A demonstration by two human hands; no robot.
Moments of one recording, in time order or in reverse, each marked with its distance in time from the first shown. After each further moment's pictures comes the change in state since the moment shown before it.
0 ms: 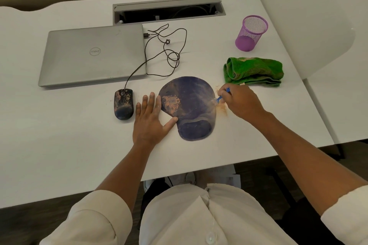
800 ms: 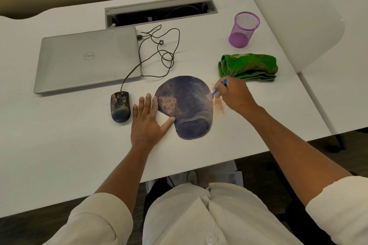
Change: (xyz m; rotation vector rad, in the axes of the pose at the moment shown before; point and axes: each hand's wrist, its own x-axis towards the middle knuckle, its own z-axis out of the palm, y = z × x) left_hand 0.001 0.001 -0.002 0.024 -0.025 -0.010; right_hand 0.006 -0.008 0.002 0.204 0.090 0.111
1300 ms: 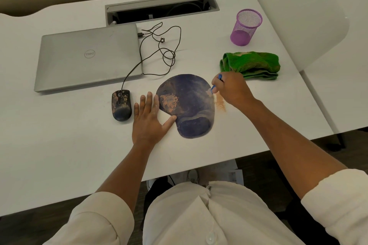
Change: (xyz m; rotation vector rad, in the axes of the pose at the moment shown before) left_hand 0.000 -0.001 0.002 -0.025 0.019 0.006; right_hand 0.018 -0.010 0.009 -0.063 -0.015 -0.026
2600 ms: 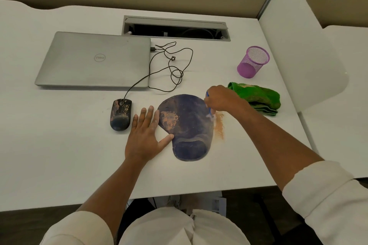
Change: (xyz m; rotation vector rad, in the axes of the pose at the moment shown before) left_hand 0.002 -0.004 0.007 -0.011 0.031 0.014; right_hand 0.064 -0.040 -0.001 -0.455 -0.351 -0.069
